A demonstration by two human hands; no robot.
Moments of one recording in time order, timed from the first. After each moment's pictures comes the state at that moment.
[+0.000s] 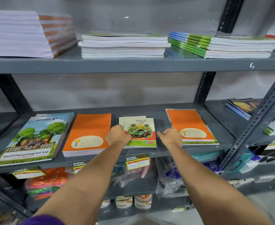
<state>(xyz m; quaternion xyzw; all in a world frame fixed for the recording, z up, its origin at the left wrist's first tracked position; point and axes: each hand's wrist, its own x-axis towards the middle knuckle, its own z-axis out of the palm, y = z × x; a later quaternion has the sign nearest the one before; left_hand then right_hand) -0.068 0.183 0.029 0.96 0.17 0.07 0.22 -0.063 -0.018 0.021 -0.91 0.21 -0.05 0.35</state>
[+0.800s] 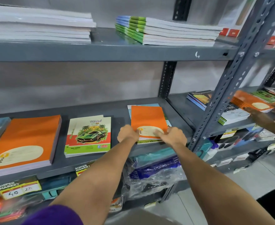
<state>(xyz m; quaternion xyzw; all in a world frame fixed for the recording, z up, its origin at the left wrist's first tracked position) -0.011 -0.031 -0.010 0.94 0.09 -0.05 0.31 -0.058 -0.211 0.004 -0.94 0.24 -0.04 0.23</state>
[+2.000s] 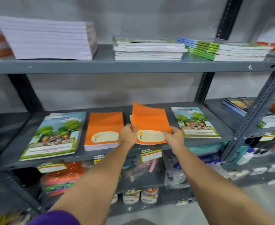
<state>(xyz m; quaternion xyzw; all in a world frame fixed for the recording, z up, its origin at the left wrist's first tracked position) -0.102 0.224 0.026 0.90 0.07 0.08 0.42 -0.124 0.033 0.031 -0.80 0.19 -0.11 0.56</state>
